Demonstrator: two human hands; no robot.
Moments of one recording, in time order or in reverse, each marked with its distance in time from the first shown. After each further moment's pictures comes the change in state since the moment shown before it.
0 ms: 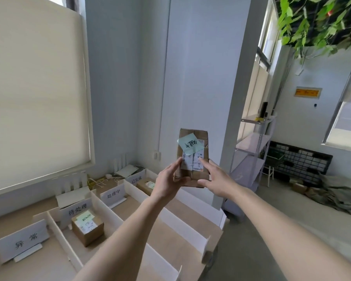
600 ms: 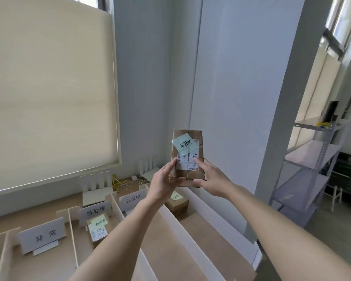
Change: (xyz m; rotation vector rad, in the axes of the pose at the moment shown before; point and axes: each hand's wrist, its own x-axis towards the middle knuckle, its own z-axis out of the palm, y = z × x) left_hand 0.124 -0.098 0.029 0.044 0.189 -0.160; right_hand 0.202 0.056 0.037 0.048 -0.127 -0.244
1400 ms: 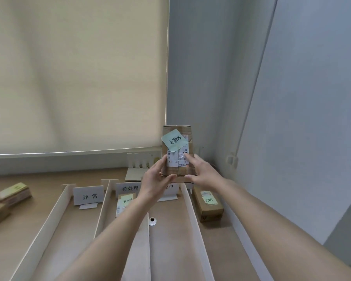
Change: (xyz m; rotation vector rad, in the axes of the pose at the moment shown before) left_hand 0.064 -0.086 0.038 0.241 0.402 -0.264; right_hand 0.196 0.073 0.071 0.068 -0.324 -0.394
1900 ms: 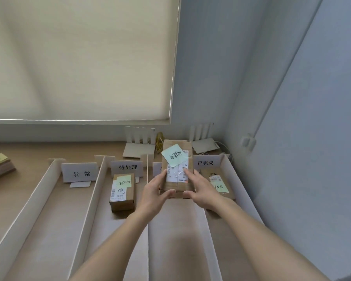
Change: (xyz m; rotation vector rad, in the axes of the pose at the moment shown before) left_hand 0.016 -0.169 0.062 0.050 -0.125 -0.241; right_hand 0.088 0.089 0.152 0.081 -0.190 0.082
